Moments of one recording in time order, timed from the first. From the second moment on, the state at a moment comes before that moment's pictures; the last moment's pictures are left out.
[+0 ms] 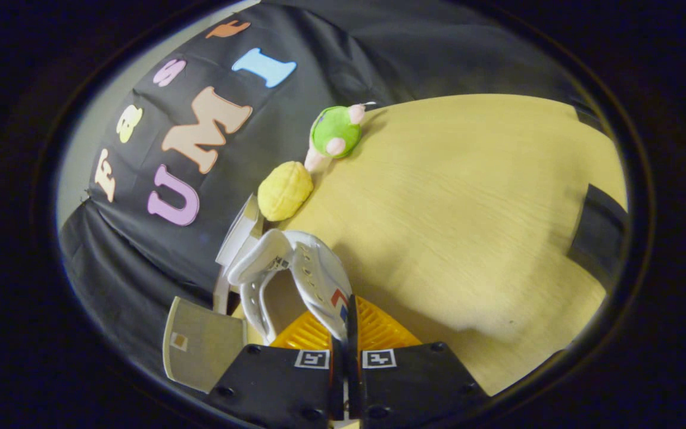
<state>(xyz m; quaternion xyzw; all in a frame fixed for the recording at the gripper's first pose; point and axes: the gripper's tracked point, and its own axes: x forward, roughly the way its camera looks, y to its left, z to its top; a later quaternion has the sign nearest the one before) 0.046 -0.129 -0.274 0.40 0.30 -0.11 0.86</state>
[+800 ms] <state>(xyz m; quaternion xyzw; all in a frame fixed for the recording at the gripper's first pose) 0.051 0.110 -0.141 0.43 0.33 0.12 0.84</state>
